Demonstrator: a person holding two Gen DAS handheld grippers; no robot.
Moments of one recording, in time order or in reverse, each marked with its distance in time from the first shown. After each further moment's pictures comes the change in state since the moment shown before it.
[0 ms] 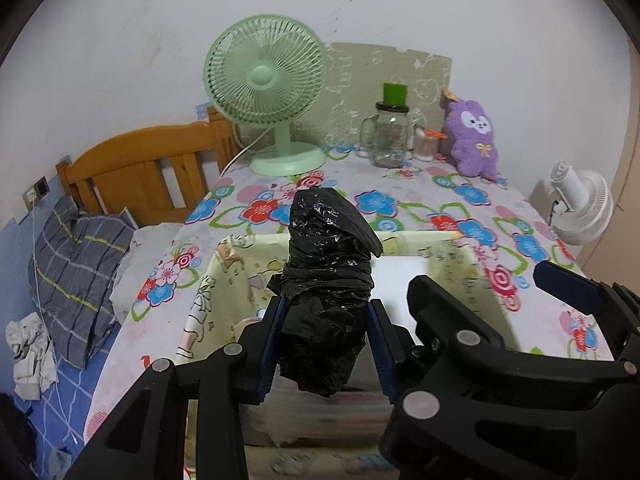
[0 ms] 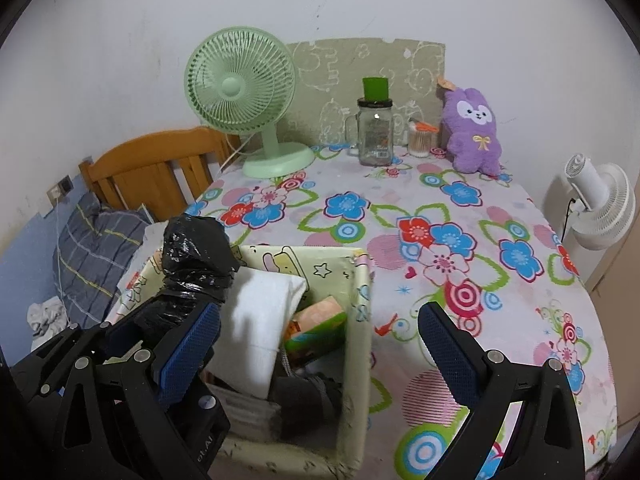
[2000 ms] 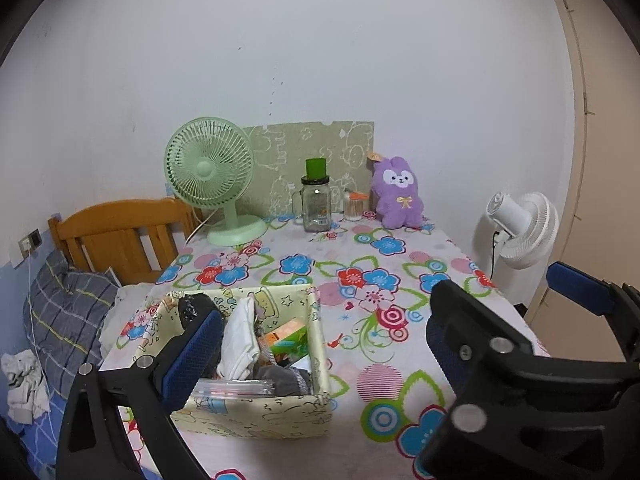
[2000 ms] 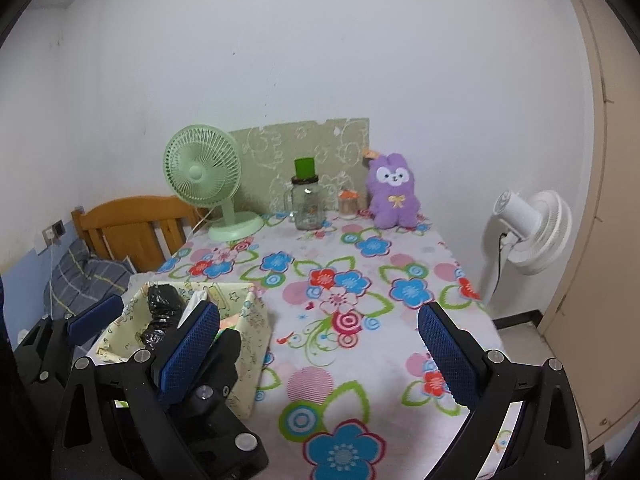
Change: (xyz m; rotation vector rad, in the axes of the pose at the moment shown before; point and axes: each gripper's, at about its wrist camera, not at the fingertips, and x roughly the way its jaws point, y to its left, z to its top) left arm -0.112 -0.108 -0.009 0.081 -0.241 -0.075; right arm -0.150 -0.094 -0.029 0.033 -0.253 -0.088
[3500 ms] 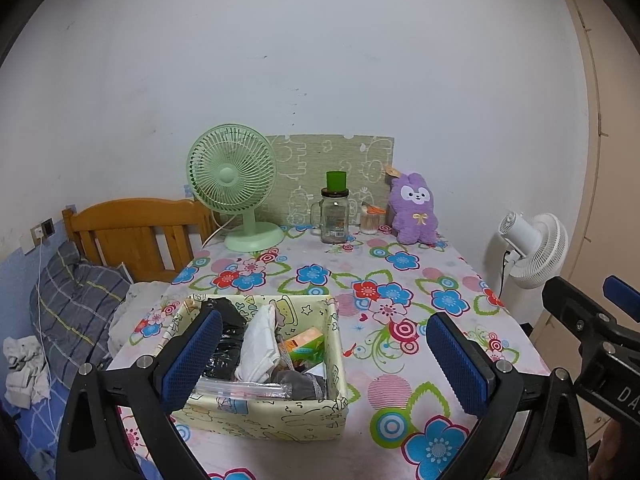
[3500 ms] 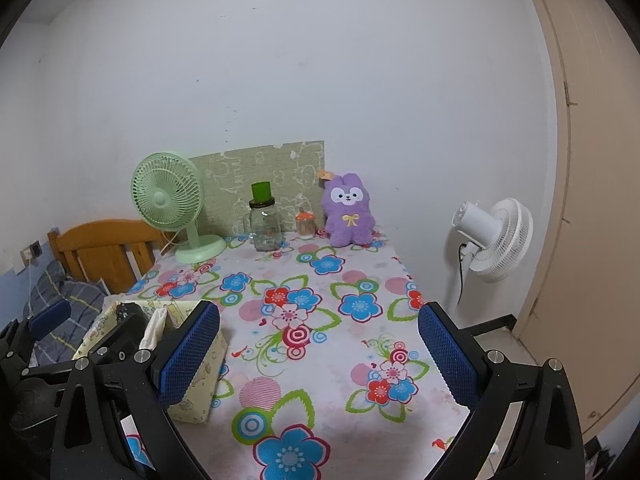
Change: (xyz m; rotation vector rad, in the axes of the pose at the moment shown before) left arm -0.013 0.016 0.004 -0.057 -0.031 0.045; right arm -0.028 -0.041 0.000 0.035 -0.072 -0.105
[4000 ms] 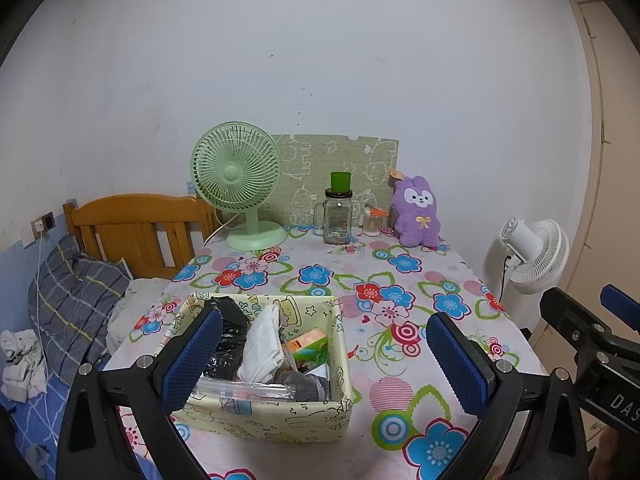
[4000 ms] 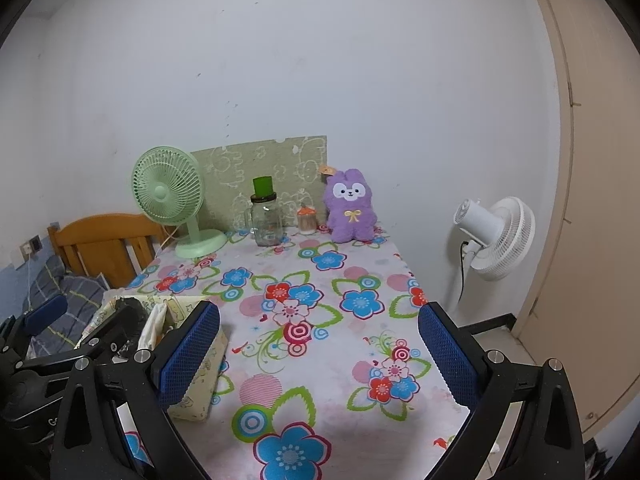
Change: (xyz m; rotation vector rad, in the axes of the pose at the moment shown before) left arm 0.002 0.006 0.001 -0.027 -0.002 0.002; right arm 0.005 0.003 -0.001 -0.007 0.018 0.002
